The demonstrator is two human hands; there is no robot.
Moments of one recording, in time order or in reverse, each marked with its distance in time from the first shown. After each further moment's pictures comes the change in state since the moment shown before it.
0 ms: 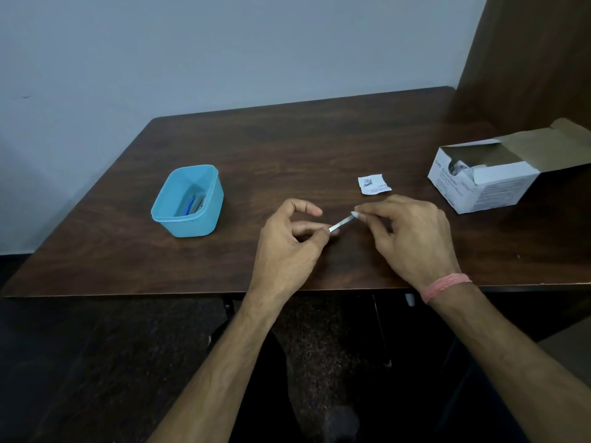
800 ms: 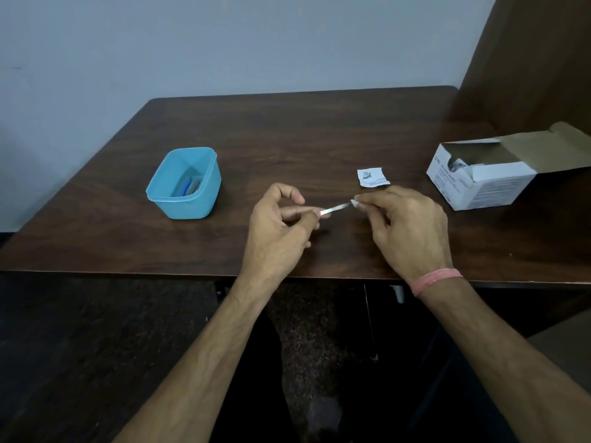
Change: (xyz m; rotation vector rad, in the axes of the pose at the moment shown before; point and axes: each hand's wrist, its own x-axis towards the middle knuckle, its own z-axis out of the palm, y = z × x) left_hand -0.001 -0.002 -0.005 -0.117 0.062 0.033; right_hand -0.002 -0.006 -0.002 -0.049 0.048 -0.050
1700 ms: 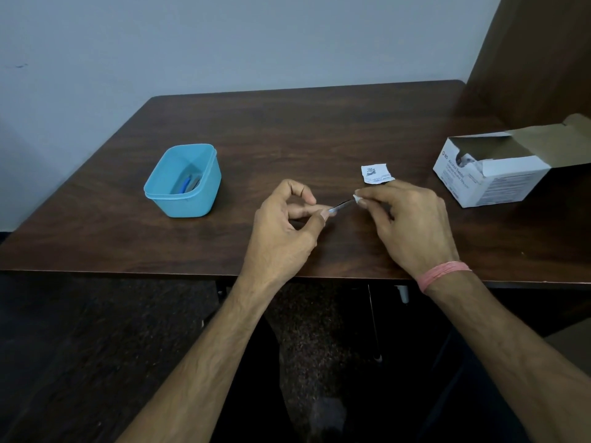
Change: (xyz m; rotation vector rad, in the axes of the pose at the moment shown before) left_hand 0.001 -0.009 0.001 0.088 -0.073 0.093; right_hand 0.006 0.003 0.003 0.072 -0.066 0.026
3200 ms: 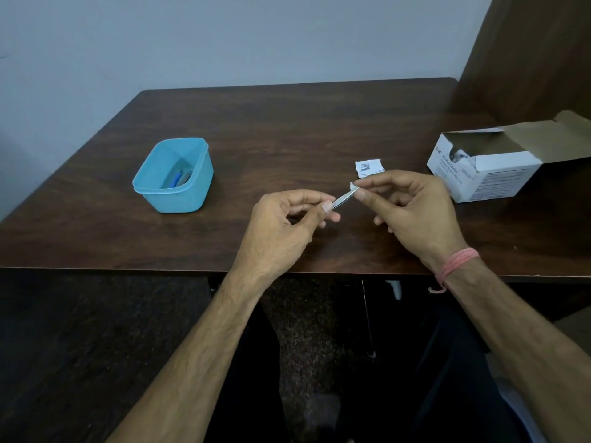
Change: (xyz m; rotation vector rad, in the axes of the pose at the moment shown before) left_hand 0.001 0.002 -0.001 -0.002 -0.117 -0.026; right_hand 0.004 0.010 -0.012 0.595 -0.173 0.320
